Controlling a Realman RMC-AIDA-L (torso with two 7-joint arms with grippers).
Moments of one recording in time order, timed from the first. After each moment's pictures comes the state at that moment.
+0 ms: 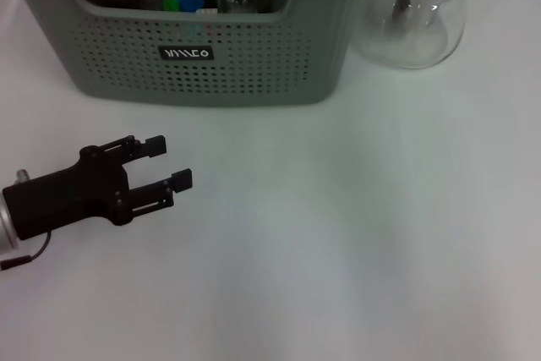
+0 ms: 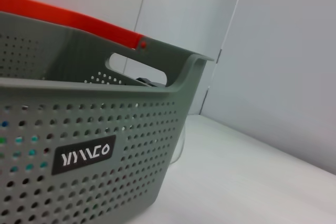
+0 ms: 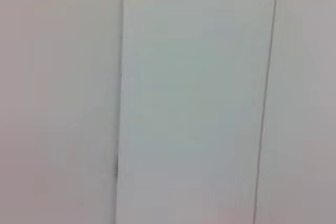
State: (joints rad) left arm -0.34 -2.13 0.34 0.56 2.14 1.67 -1.14; right arm 0.53 2.10 -1.42 -1.43 -1.70 -0.79 1.97
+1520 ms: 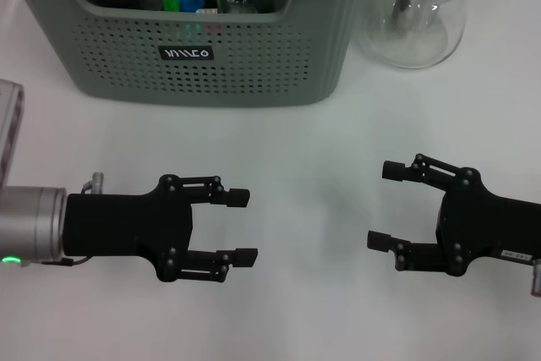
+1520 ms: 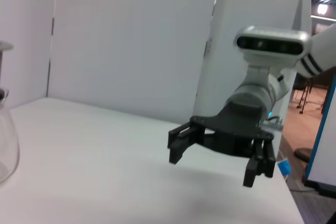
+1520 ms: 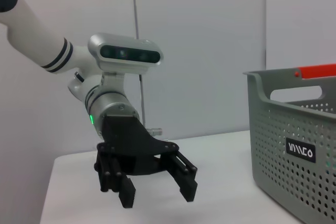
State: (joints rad) left arm -0.48 -2.11 0.48 0.51 2.29 1.82 -0.98; right arm 0.31 2.09 -0.90 -0.52 -1.77 -1.68 0.87
